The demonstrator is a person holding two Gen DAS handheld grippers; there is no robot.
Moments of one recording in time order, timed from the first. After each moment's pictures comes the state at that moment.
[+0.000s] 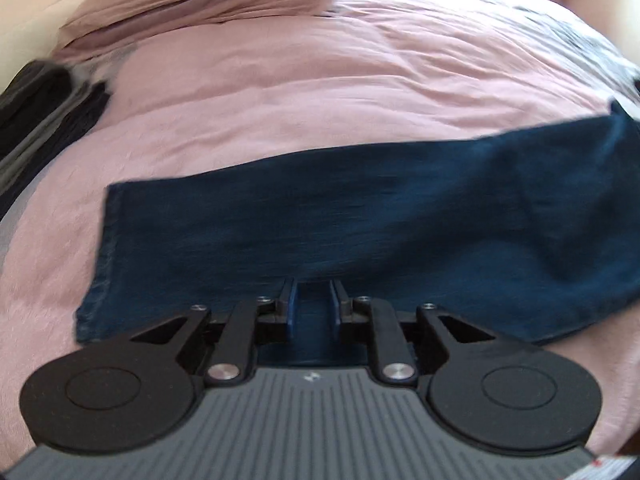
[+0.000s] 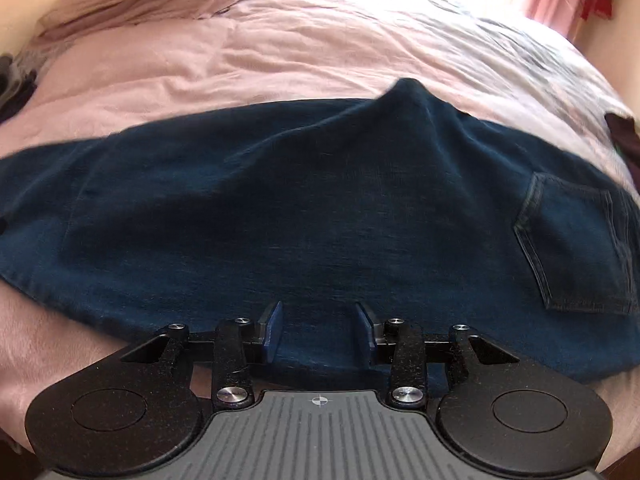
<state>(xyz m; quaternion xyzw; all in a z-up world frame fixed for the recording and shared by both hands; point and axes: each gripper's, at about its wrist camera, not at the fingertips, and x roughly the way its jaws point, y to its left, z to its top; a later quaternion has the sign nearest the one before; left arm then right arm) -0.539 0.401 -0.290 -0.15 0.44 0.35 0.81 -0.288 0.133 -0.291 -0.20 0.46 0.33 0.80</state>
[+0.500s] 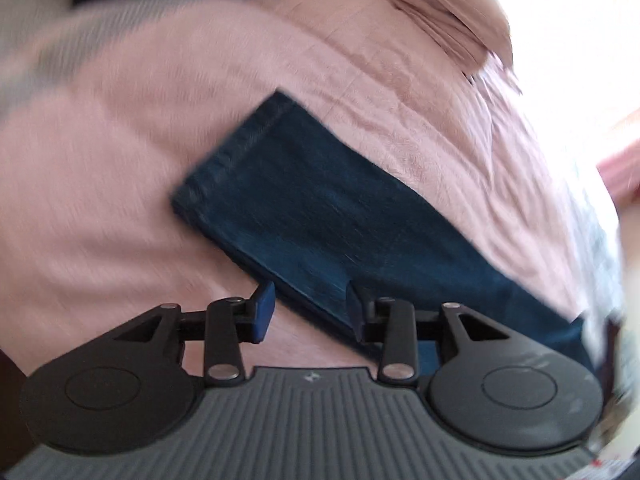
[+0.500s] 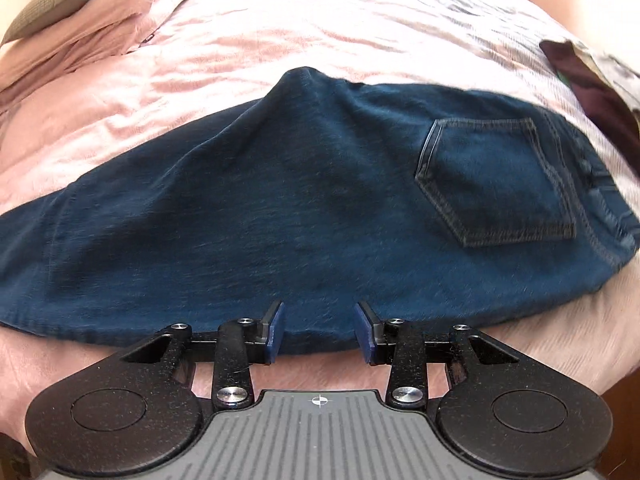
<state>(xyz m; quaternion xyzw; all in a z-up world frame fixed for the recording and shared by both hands) -0.634 0.445 -0.269 -0.50 0.32 0.40 0.70 -0.277 0.102 -0.264 -0.14 0.50 0.26 0.81</state>
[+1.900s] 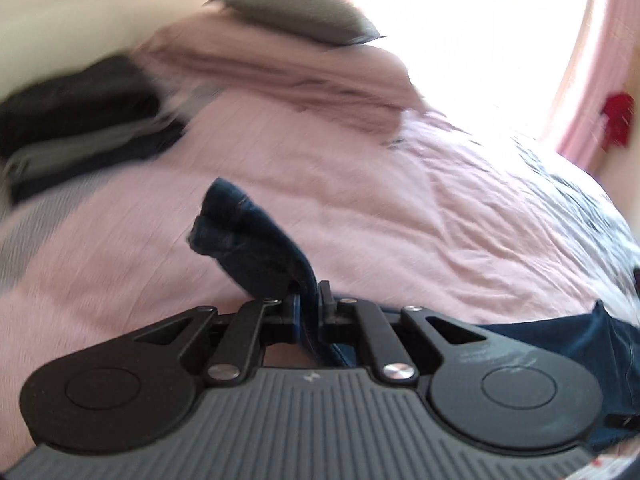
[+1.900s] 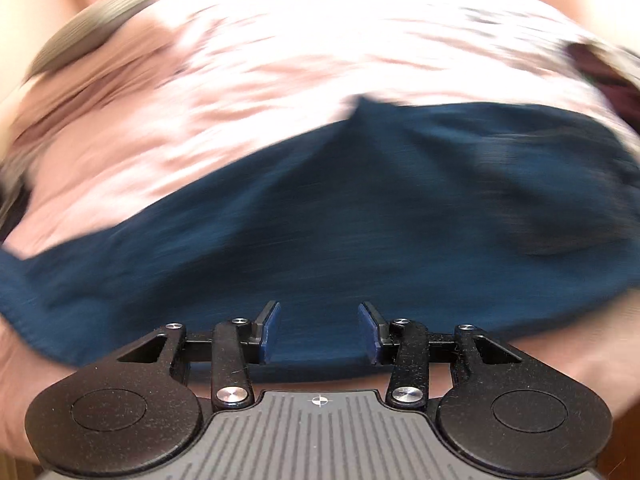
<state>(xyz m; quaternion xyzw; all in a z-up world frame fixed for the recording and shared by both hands) -0.548 0.420 -0.207 -0.23 0.27 0.39 0.85 -0.266 0.090 -0.246 -0.06 0.48 0.26 0.83</state>
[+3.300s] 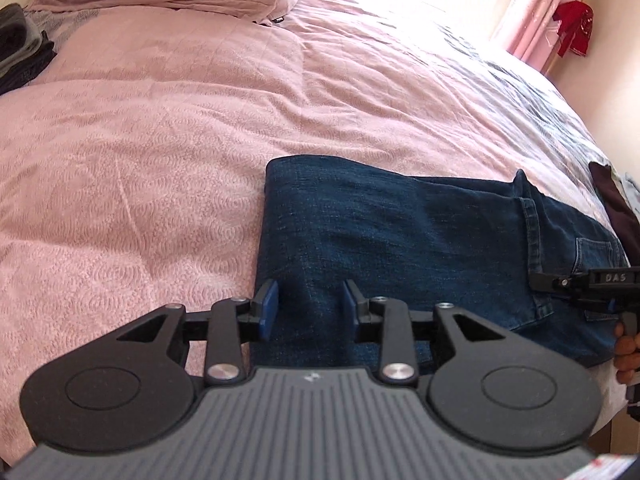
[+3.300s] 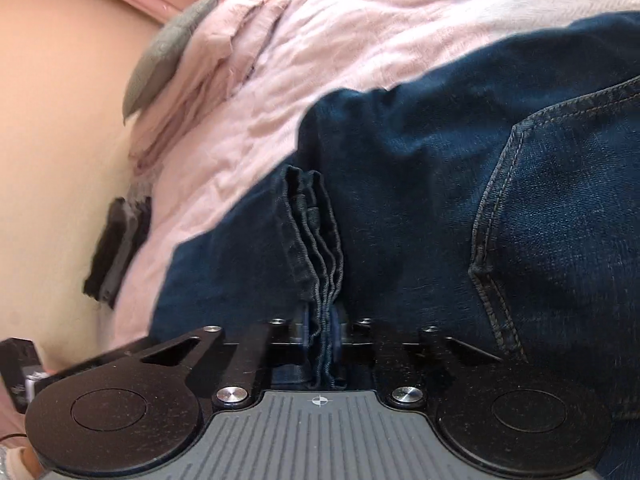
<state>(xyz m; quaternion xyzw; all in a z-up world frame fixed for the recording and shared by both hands) -0.437 0.295 -0.253 -0.26 0.39 0.28 0.84 -0.132 0.029 -0.301 0.10 0.55 0.50 0.66</state>
